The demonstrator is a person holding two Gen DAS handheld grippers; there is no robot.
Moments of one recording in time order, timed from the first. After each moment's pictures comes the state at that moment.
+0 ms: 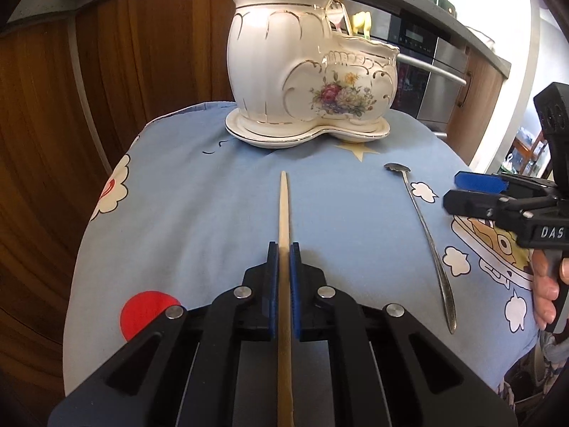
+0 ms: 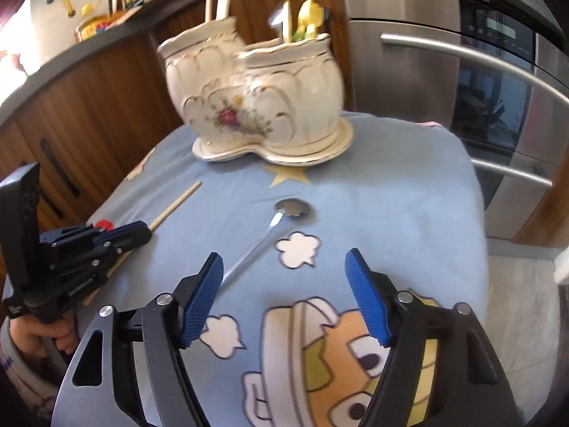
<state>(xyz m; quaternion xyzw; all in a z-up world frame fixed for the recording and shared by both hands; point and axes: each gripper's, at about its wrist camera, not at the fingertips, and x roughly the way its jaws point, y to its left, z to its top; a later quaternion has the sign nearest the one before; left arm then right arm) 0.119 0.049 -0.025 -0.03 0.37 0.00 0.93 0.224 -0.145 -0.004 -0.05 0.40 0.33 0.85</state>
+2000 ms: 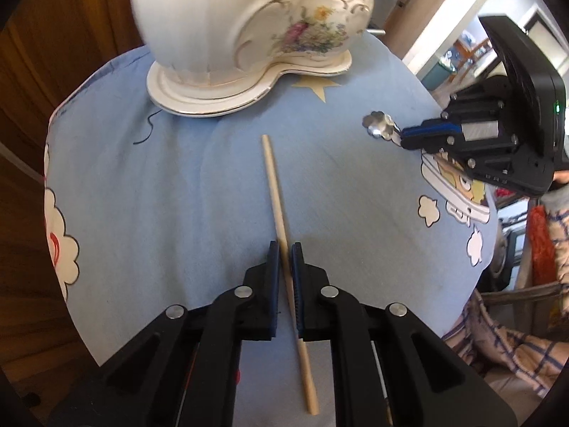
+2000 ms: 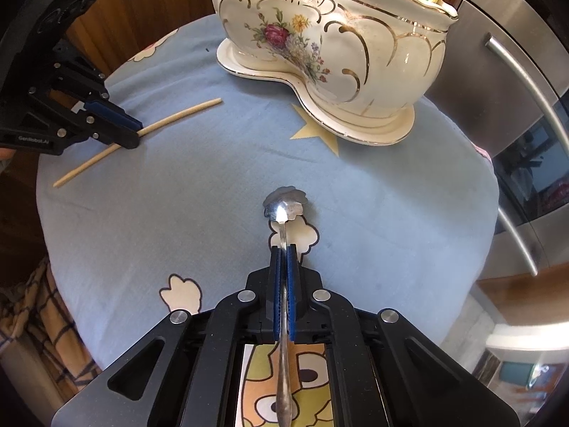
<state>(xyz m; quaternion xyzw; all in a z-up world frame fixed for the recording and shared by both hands) 0.196 0.077 -0.011 0.02 0.58 -0.20 0.79 0.253 -0.096 -0.004 -0.29 0.49 0.37 0.73</state>
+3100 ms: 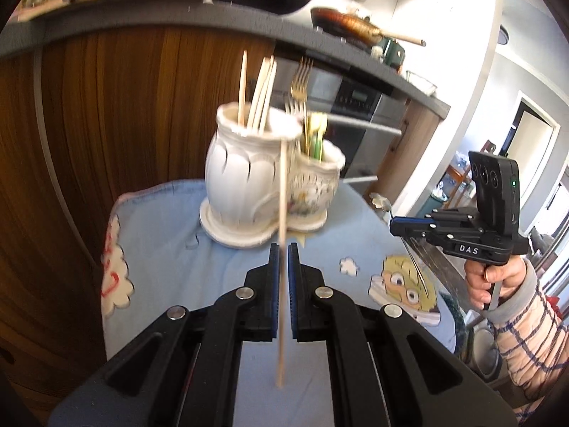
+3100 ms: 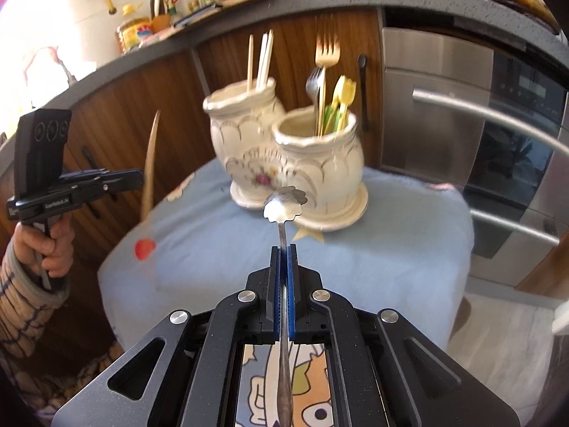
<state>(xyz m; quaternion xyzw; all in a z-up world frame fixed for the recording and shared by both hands) 0.129 0.097 0.086 -0.08 0.32 -0.15 0.93 0.240 -0.160 0.068 -0.07 0.36 0.40 0.84</state>
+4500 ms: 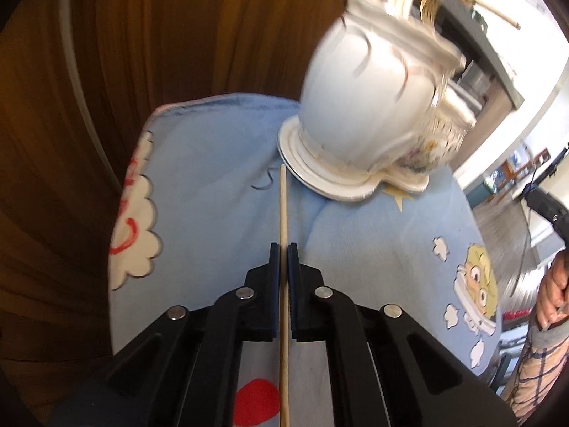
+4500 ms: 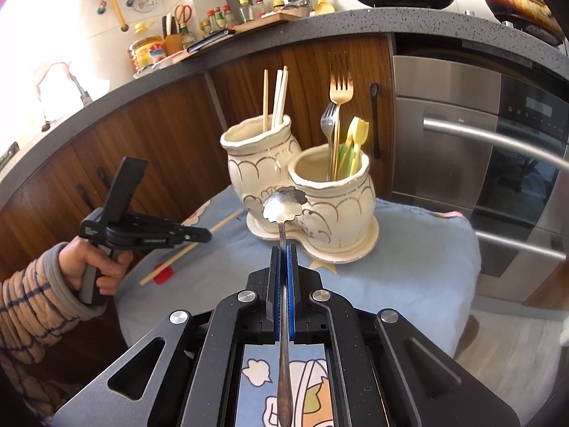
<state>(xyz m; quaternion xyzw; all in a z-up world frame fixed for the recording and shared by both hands) 0.181 0.136 0.015 -0.13 0.46 -0.04 0.88 0.239 -0.157 0.091 -0.05 0.33 0.43 0.84</state>
